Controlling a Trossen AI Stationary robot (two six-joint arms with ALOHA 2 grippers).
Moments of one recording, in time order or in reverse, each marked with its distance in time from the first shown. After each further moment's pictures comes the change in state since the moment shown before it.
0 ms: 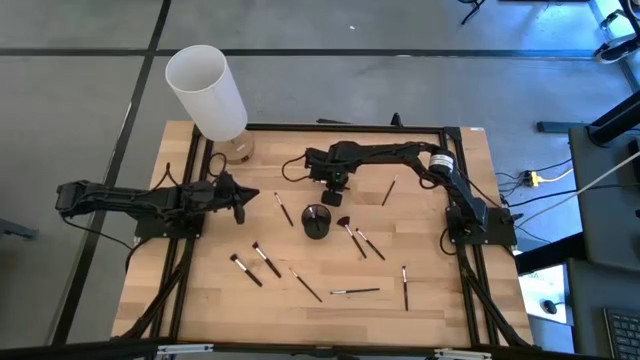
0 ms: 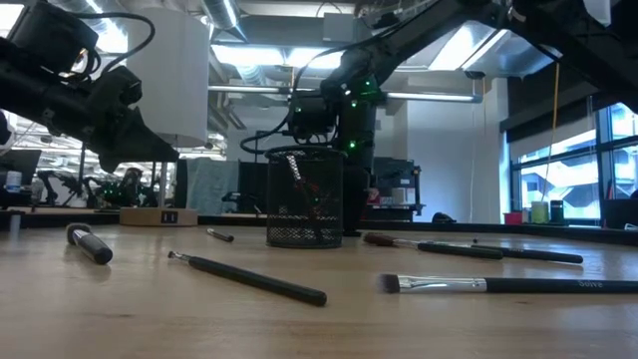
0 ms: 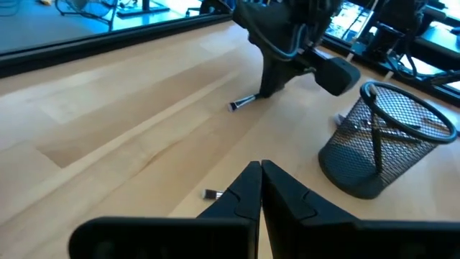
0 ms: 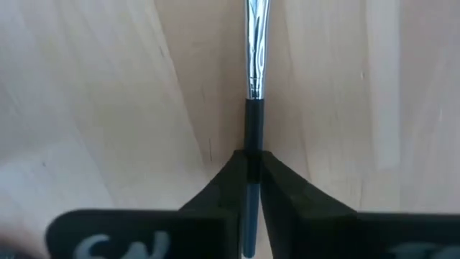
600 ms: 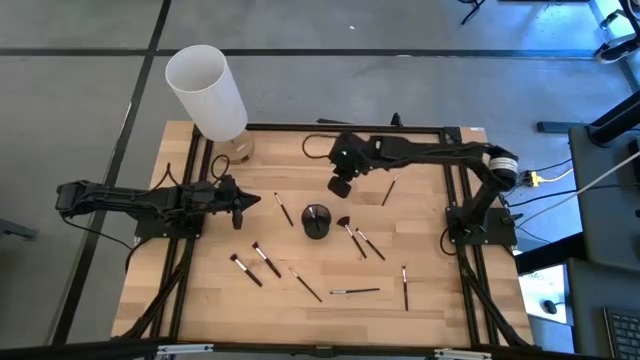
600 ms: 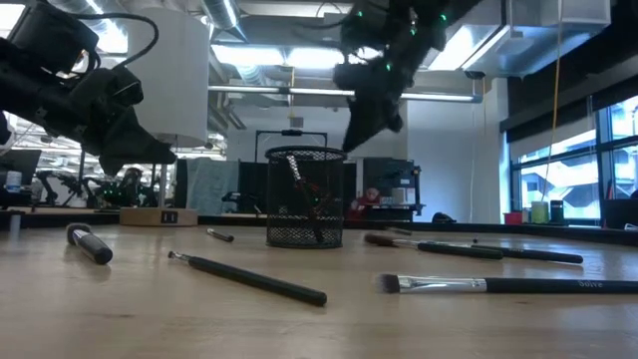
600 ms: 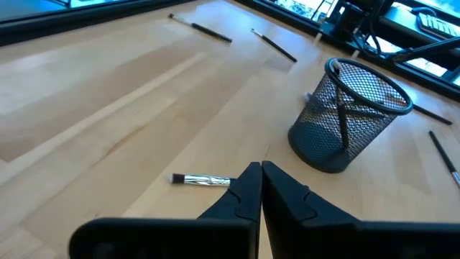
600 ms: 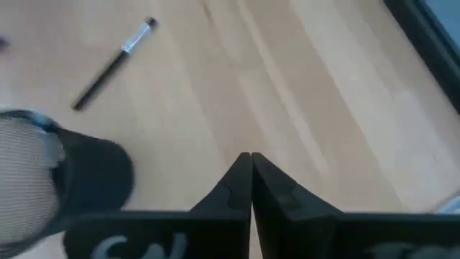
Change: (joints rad) left arm 0.000 0.000 0.000 -0.016 0.122 0.010; right arm 0.010 -0.512 -0.391 0.406 -0.023 0.182
